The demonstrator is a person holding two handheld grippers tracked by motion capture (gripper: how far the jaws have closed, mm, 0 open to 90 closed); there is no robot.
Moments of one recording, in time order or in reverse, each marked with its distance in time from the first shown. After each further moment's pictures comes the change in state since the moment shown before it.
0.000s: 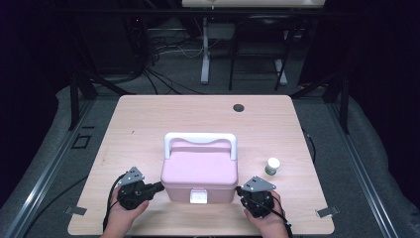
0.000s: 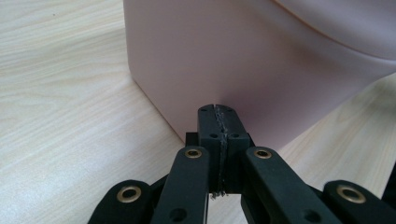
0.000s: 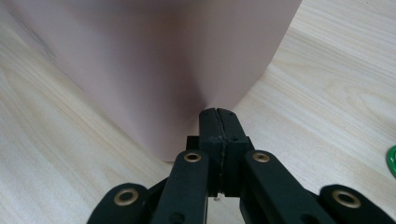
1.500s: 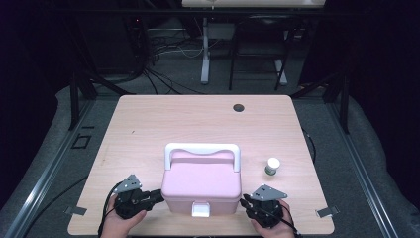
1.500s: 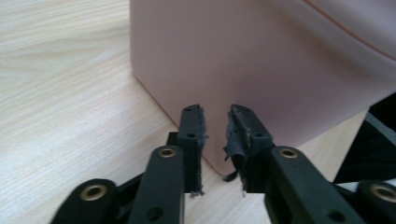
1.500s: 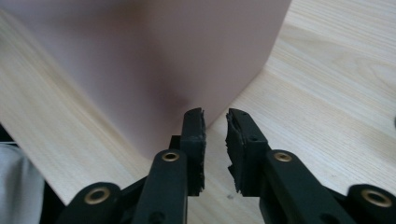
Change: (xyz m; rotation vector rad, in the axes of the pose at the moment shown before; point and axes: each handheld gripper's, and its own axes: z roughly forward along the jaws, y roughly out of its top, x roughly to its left) left arm -0.009 -0.012 -0.013 0.038 -0.056 -0.009; right arm -0.003 -0.020 -0.022 0.006 0.062 0.031
